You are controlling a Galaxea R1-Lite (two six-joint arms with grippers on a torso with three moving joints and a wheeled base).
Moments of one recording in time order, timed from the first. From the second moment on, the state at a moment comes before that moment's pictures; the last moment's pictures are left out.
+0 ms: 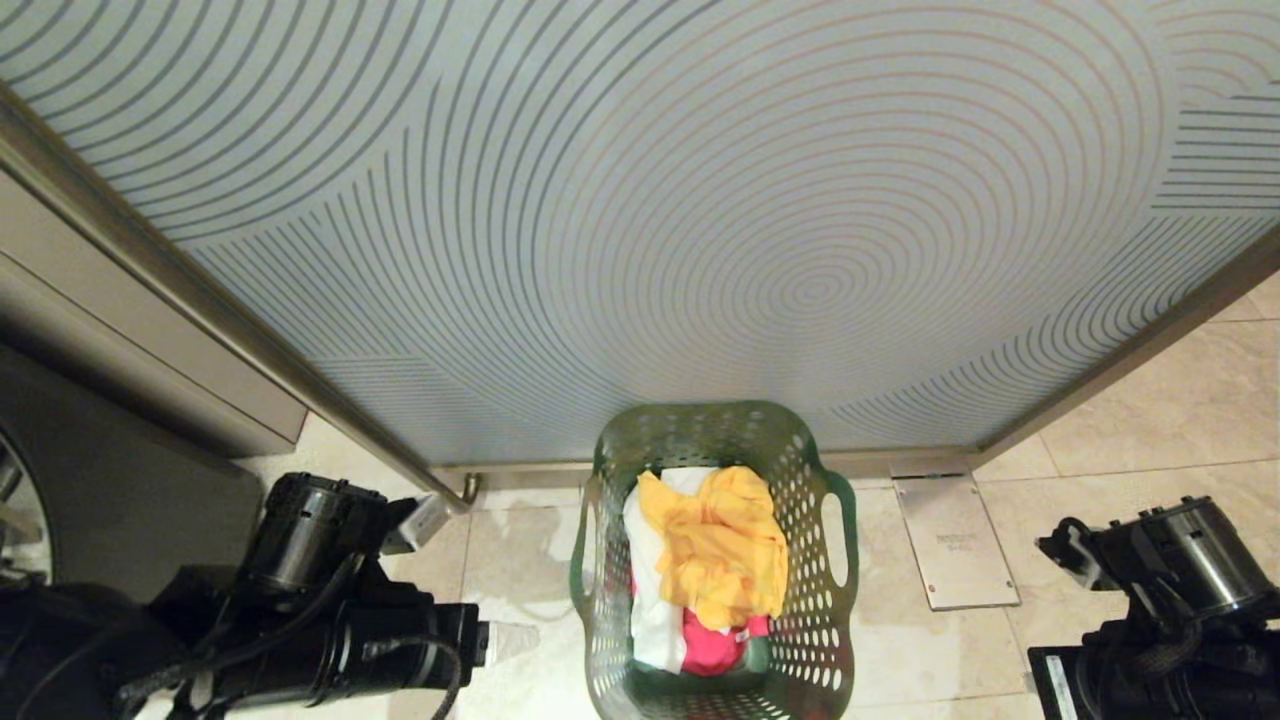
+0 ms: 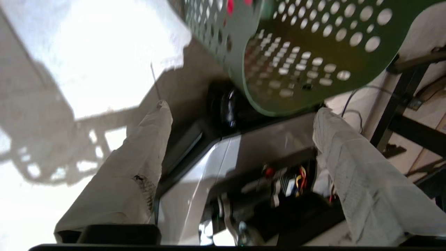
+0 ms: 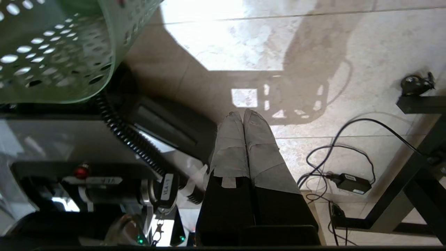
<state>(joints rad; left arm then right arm) -0.46 1.65 -0.51 -0.34 -0.20 -0.34 0.26 1.51 -0.46 -0.05 -0.11 0.27</state>
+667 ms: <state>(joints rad) -0.48 1.83 -0.63 -0.50 -0.18 -0.34 0.23 1.60 -0.56 -0.10 -0.11 0.35</state>
